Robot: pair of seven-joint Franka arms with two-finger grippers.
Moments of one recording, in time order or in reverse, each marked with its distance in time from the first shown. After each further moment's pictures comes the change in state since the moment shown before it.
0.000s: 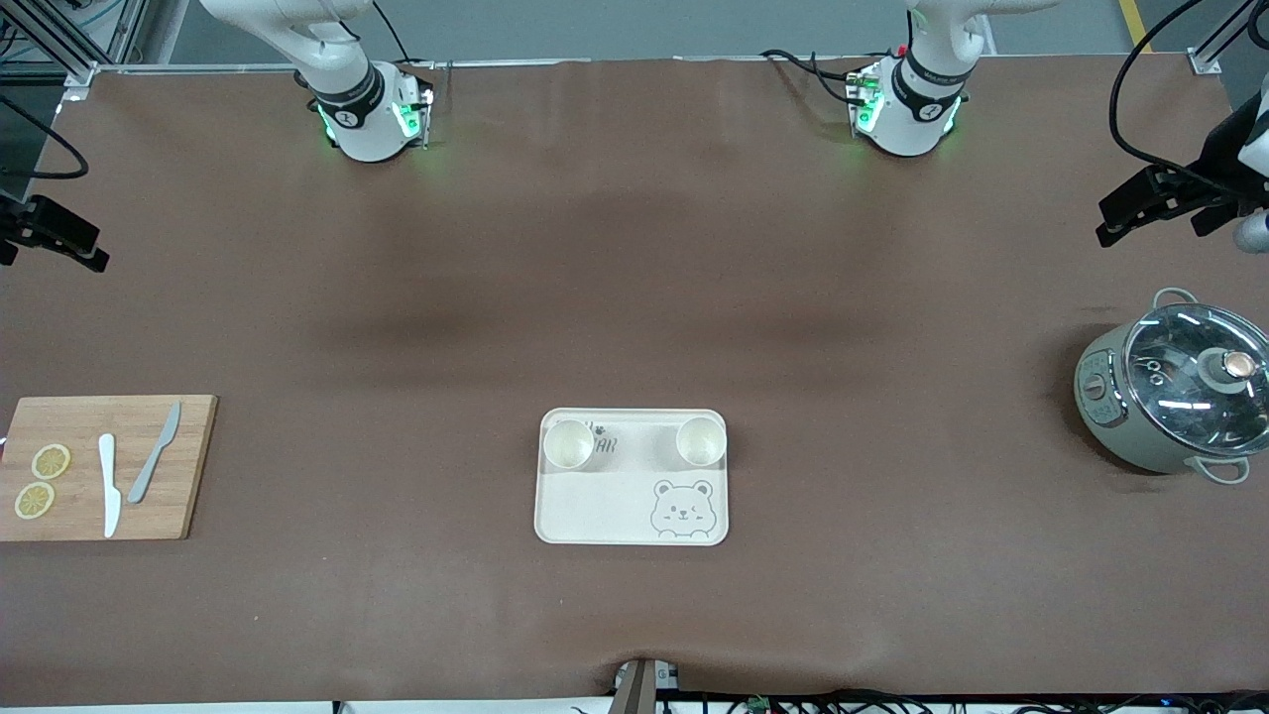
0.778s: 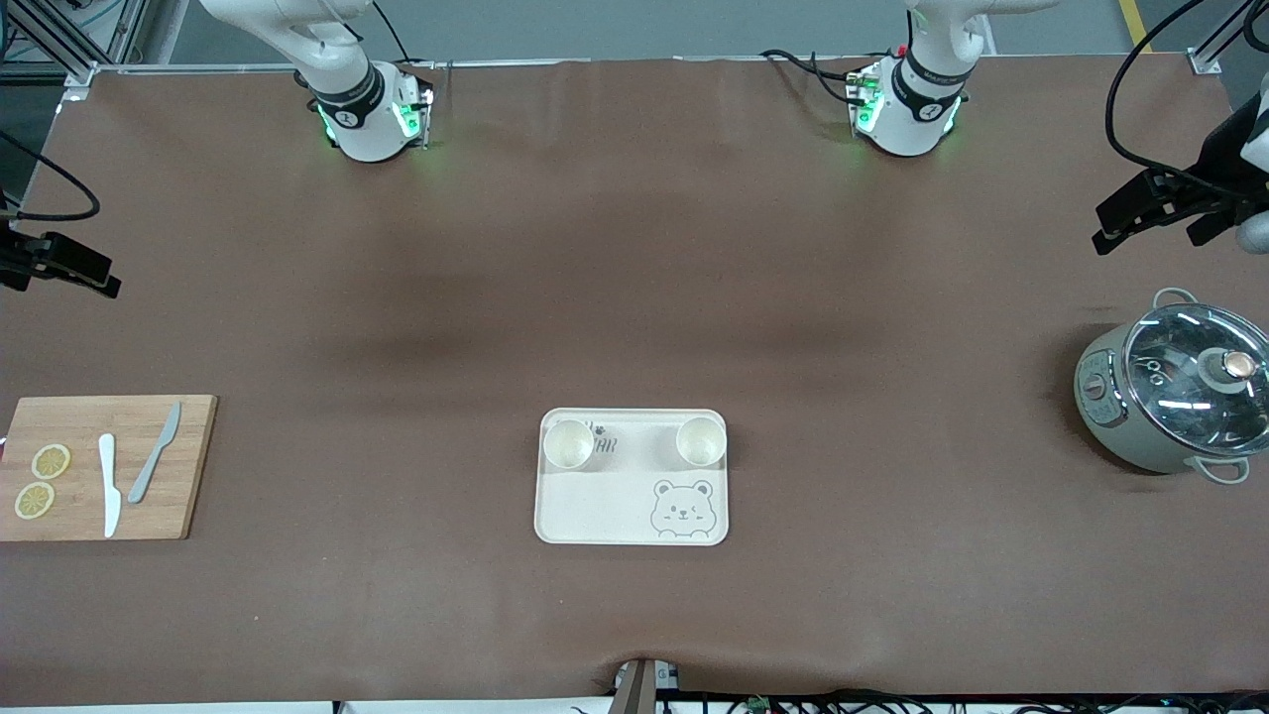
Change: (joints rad) left arm -0.001 0.000 -0.003 0.000 -0.024 0.046 0.000; right arm 0.000 0.108 0.000 0.087 0.009 -0.044 0.002
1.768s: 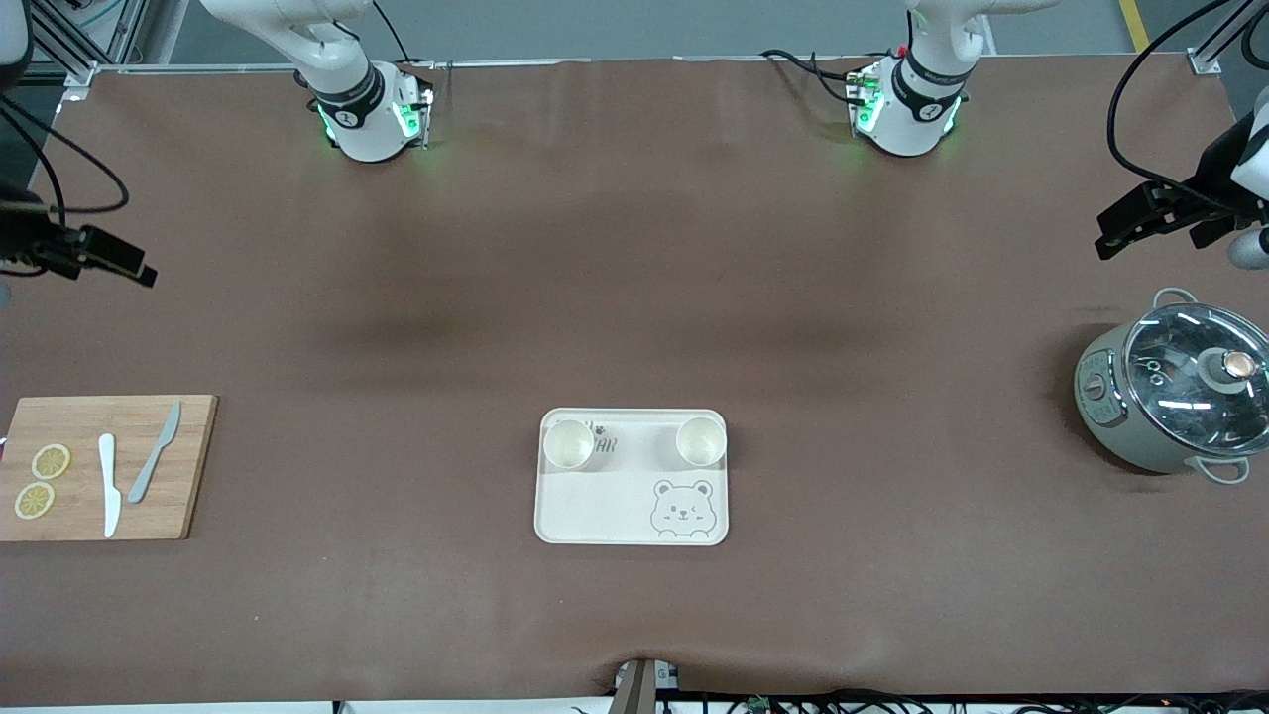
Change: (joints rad) left arm 0.008 0.010 -0.001 -0.010 0.033 -0.021 0.000; right arm -0.011 -0.168 -0.014 -0.276 0.065 0.112 0.017
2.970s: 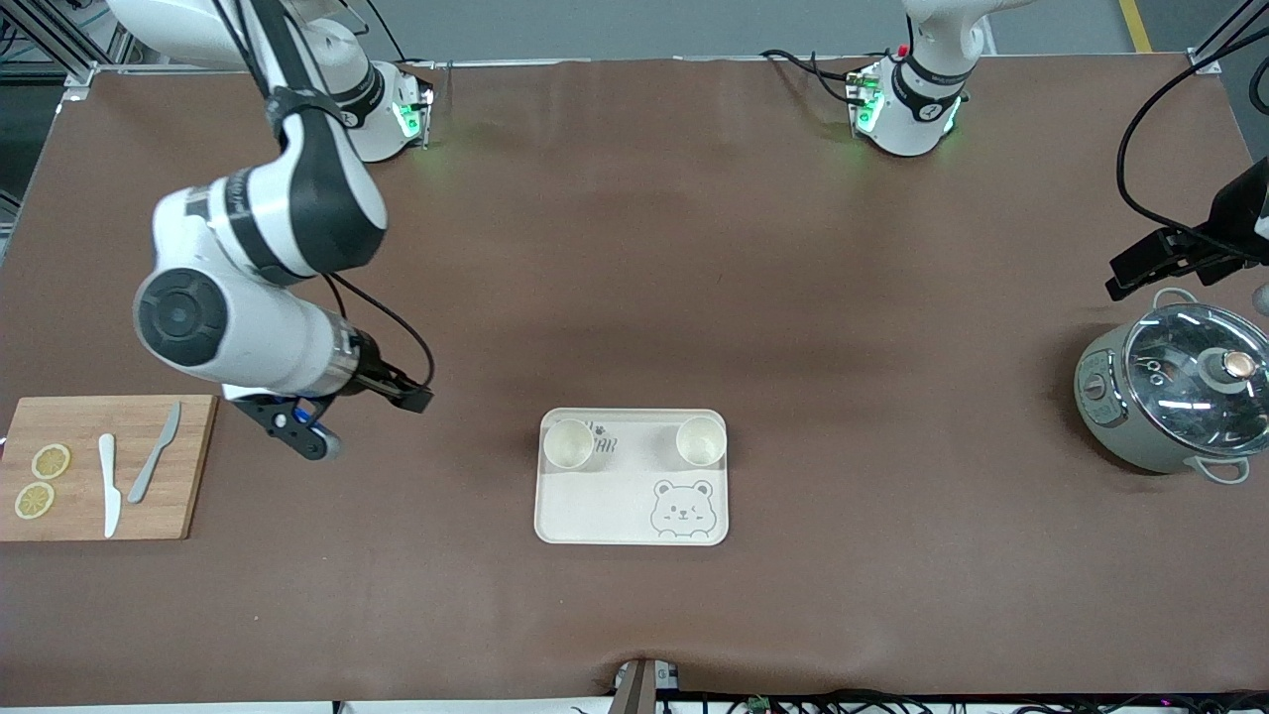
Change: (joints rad) left arm 0.233 0.075 -0.211 0.039 0.000 0.064 -0.021; right arm 0.359 0.502 -0.014 0.347 0.158 0.025 0.735
